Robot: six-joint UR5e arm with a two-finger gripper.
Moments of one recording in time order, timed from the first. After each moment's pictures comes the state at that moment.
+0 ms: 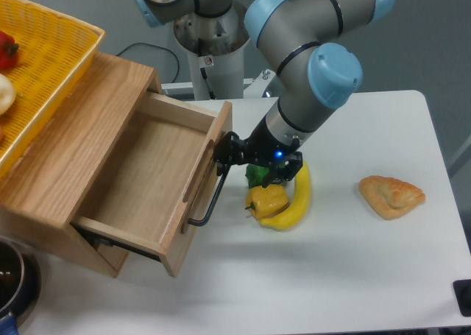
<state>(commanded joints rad) 2.59 -1.88 -1.45 -1.53 1.14 0.61</state>
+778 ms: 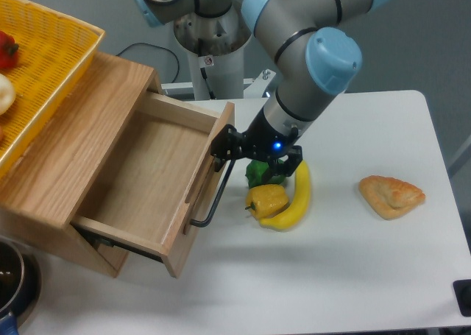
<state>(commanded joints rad) 2.57 -1.83 -1.42 -1.52 1.10 0.60</state>
